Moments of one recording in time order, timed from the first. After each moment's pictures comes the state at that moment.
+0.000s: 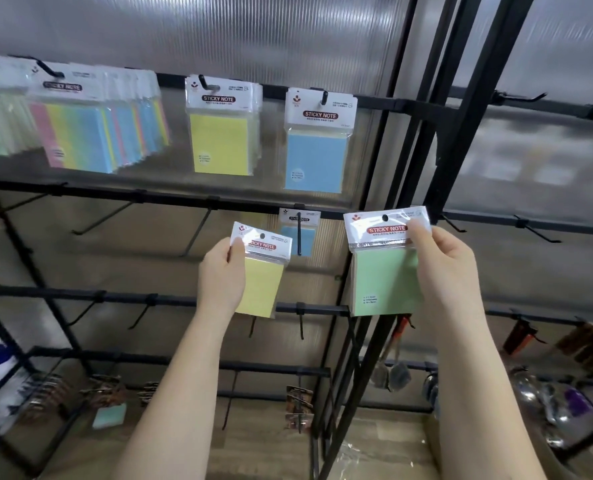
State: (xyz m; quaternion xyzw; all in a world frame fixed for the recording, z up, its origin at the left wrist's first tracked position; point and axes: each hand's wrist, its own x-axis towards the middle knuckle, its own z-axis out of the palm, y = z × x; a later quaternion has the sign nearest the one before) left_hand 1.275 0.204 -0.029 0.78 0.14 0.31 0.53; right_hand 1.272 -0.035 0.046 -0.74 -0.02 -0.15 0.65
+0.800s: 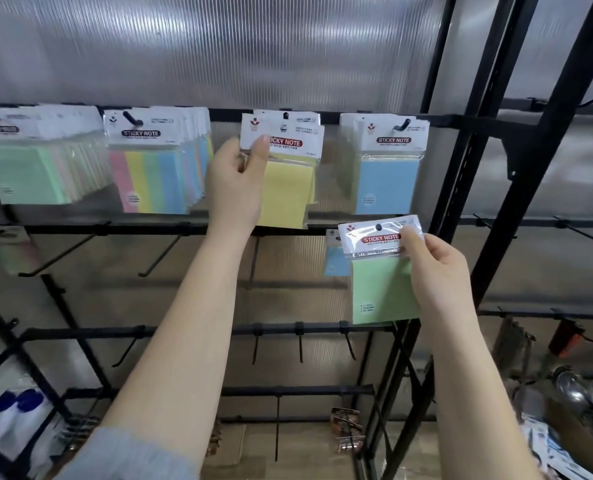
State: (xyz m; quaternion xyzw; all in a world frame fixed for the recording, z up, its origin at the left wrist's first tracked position) left_hand 1.299 0.296 0.104 0.67 -0.06 0.44 0.59; right_hand 1.268 0.079 0.046 -0.72 -0.01 -0.17 0.67
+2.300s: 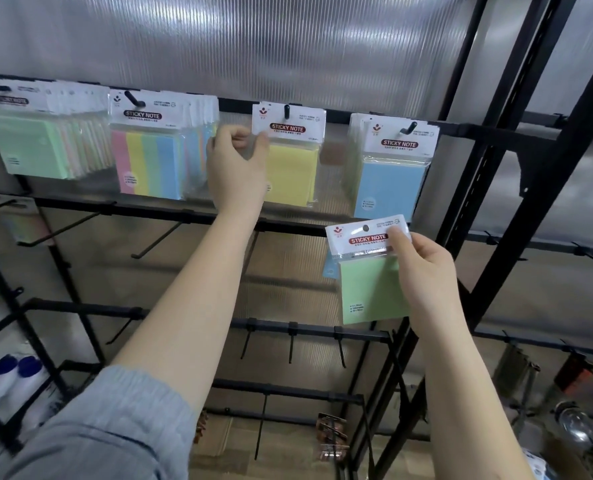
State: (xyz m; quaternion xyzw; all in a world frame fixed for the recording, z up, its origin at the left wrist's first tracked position) left_hand 1.339 0.296 0.100 0.70 0.13 0.51 0.48; right_hand 1.293 0.073 0.048 -0.74 -0.06 -0.13 0.65
